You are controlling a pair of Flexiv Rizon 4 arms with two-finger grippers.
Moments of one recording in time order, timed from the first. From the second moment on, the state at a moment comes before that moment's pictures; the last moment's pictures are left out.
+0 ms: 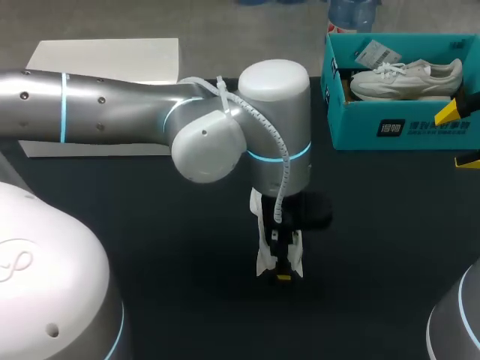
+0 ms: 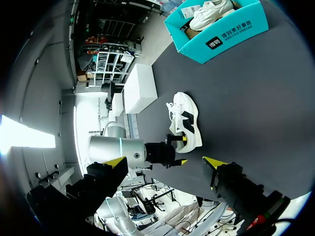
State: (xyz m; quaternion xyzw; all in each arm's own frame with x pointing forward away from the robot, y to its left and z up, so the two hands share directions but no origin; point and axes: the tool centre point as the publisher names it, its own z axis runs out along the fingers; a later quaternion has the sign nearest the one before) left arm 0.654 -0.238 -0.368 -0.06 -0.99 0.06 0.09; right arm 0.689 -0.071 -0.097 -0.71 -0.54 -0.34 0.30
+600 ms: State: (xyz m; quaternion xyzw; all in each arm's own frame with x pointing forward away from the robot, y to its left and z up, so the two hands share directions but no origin) left arm 0.653 -0.239 -0.396 -0.05 -0.99 0.06 0.09; right arm 0.689 -0.071 -0.097 -0.71 -0.54 -0.34 0.30
